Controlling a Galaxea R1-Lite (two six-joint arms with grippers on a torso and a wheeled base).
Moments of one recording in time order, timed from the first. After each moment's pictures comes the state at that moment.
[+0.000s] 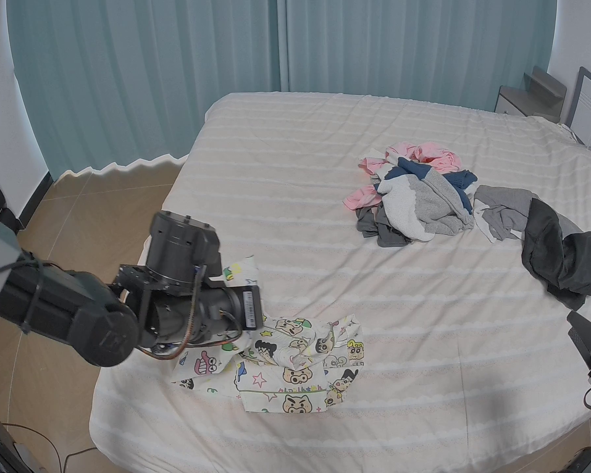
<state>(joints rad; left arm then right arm) -0.58 1.84 -0.88 -0.35 0.05 -0.45 0.19 0.69 -0.02 -0.66 0.08 0.71</state>
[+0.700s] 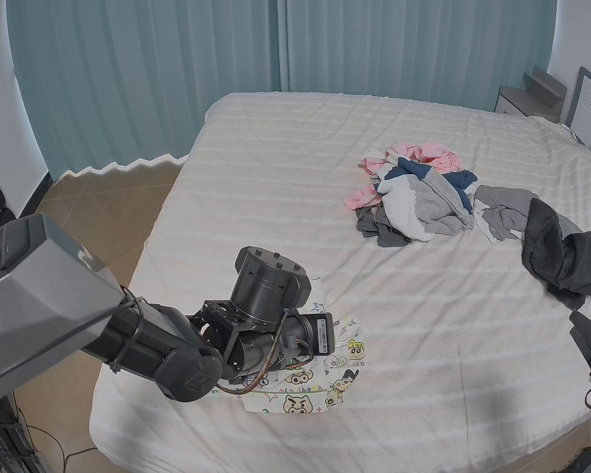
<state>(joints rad) -0.76 2.04 -0.97 -0.48 0.09 -0.55 0.19 0.68 -0.02 -0.66 0.08 0.71</state>
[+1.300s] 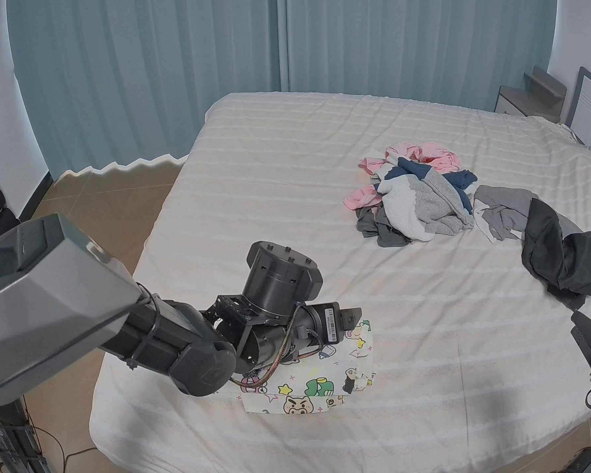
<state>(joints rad) -0.77 2.08 -1.03 -0.48 0.13 -0.59 0.19 0.66 -0.02 -0.66 0.09 0.71</state>
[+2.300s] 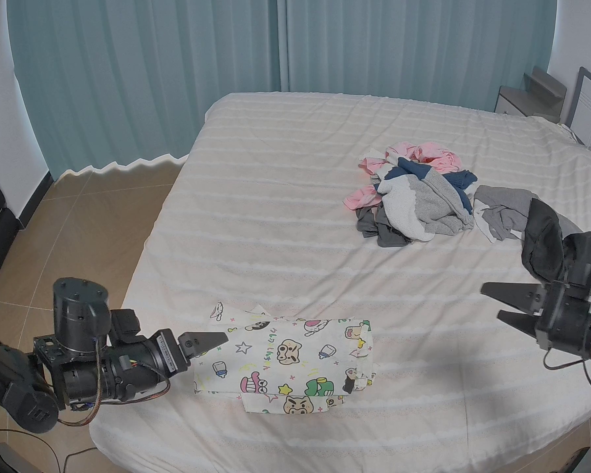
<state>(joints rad) -0.44 1.61 -0.32 -0.74 -0.18 -0.84 0.35 1.19 -0.37 -0.52 0.22 0.76</state>
